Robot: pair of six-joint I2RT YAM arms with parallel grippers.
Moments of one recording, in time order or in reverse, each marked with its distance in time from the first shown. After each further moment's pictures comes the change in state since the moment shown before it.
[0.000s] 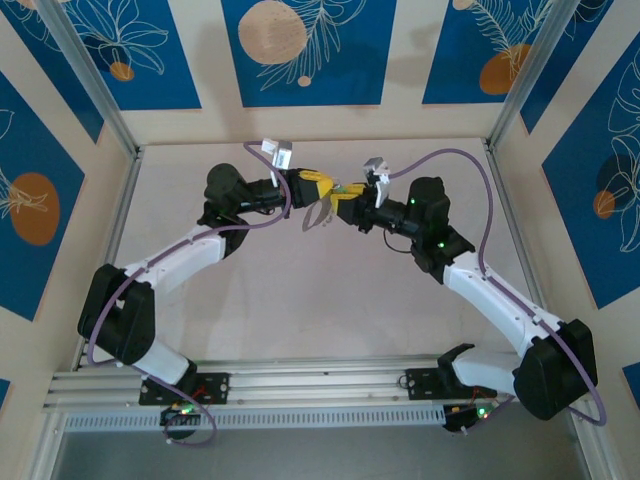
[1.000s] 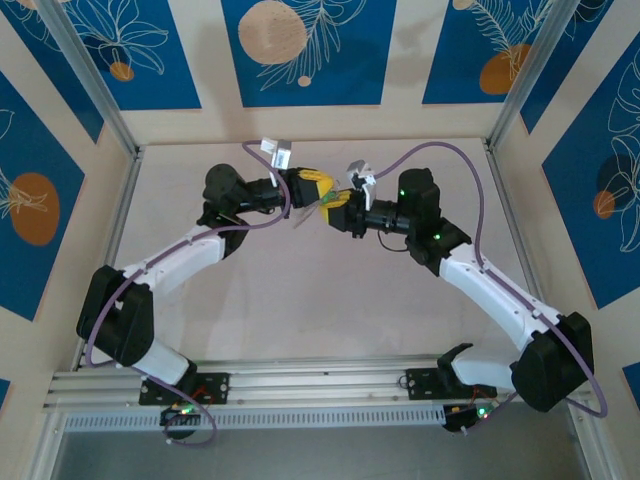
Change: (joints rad) left arm -0.008 -0.009 0.003 0.015 0.002 0.000; right arm 0.025 0.031 0.092 -0.160 -0.134 -0.070
